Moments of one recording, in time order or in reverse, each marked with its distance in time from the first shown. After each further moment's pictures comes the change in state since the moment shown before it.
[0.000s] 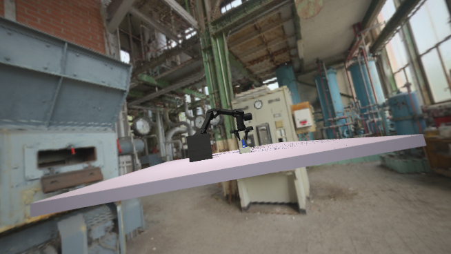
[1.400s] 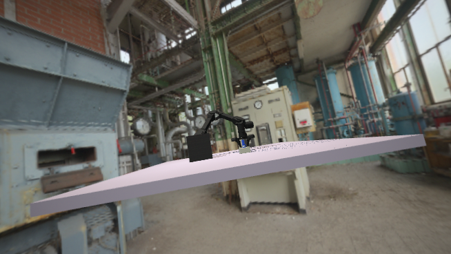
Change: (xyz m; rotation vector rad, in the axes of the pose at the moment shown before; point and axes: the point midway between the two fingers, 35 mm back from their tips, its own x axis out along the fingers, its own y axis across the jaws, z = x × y) arm 0.067 -0.001 -0.002 0.000 -0.003 -0.007
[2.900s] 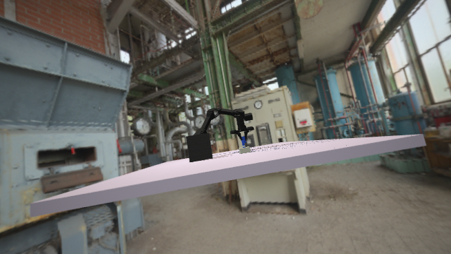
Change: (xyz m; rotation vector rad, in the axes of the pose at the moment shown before) arm -0.061 -0.008 -0.016 0.009 0.002 -0.004
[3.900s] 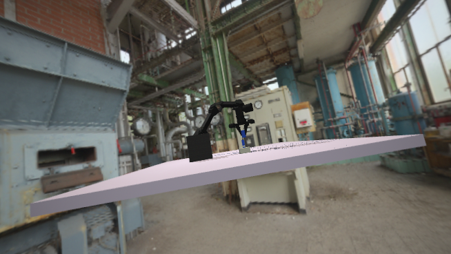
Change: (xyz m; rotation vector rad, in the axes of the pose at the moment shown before) arm -0.041 -0.036 -0.121 0.008 0.019 -0.009
